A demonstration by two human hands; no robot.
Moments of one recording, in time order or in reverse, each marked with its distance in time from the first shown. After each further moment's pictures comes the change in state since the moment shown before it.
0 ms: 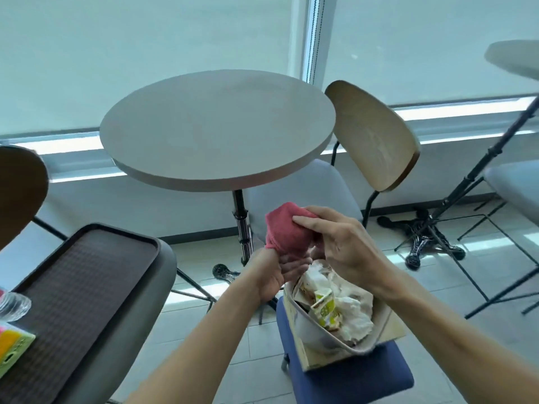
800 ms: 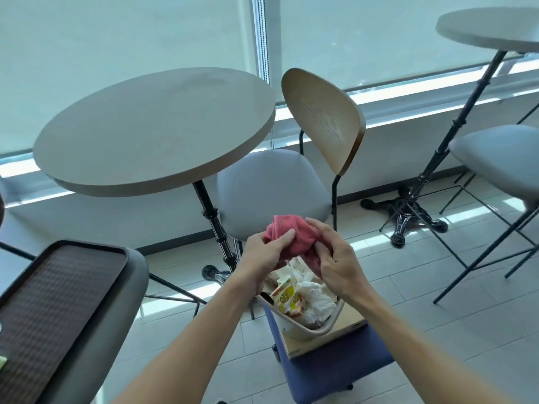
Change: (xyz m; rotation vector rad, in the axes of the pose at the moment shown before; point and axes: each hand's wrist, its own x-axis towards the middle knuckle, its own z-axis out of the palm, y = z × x) left_hand 0.010 -0.042 0.073 0.426 0.075 0.198; right_hand -0.095 0.067 -0.010 0.606 0.272 0.519
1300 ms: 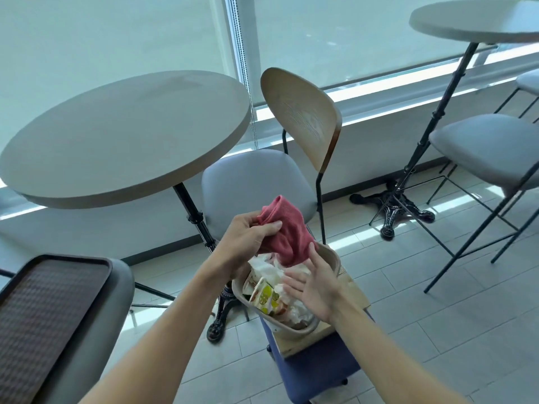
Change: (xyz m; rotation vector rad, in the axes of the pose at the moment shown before) left_hand -0.006 0.041 0.010 0.087 -0.178 0.155; right_hand -0.015 0.033 0.000 0.738 0.022 0.725
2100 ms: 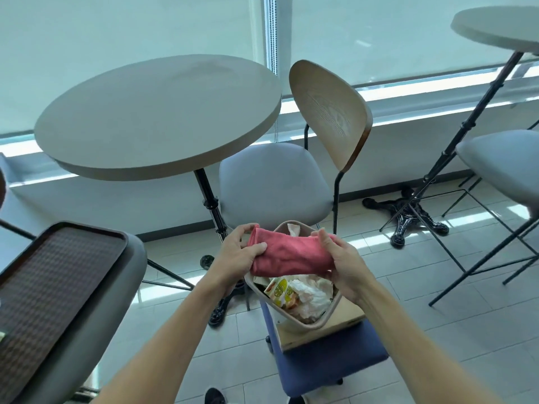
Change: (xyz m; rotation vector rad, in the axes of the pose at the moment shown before) left_hand -0.012 -0.061 -0.045 0.004 0.207 -0.104; right_hand -0.011 -0.036 0.012 -0.348 0.125 -0.232
